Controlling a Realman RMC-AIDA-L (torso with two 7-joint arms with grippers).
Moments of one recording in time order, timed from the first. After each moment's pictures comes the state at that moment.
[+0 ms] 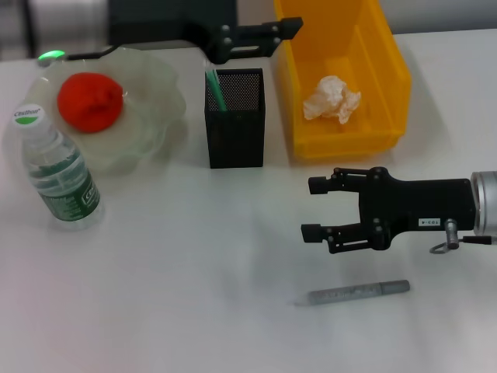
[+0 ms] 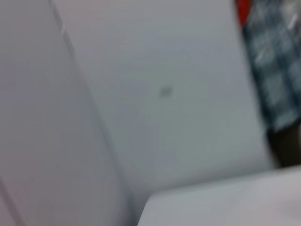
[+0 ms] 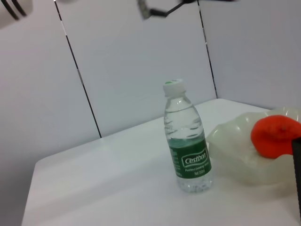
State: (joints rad) left arm -0.60 -2.06 1.26 1.24 1.67 1.28 -1.49; right arm 0.47 2.04 -0.84 -0.57 -1.88 -1.63 1.24
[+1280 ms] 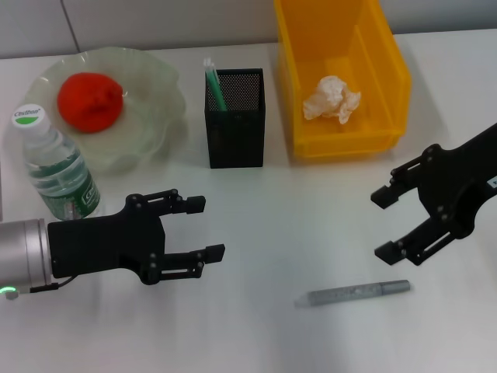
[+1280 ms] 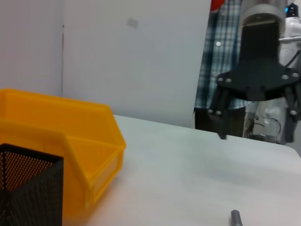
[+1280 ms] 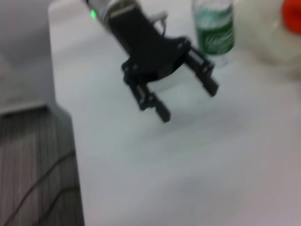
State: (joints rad) left arm -0.44 -2.06 1.09 0.59 1.71 1.53 -1.13; right arm 0.58 2.04 -1.01 -1.46 -2.30 -2.05 2.04
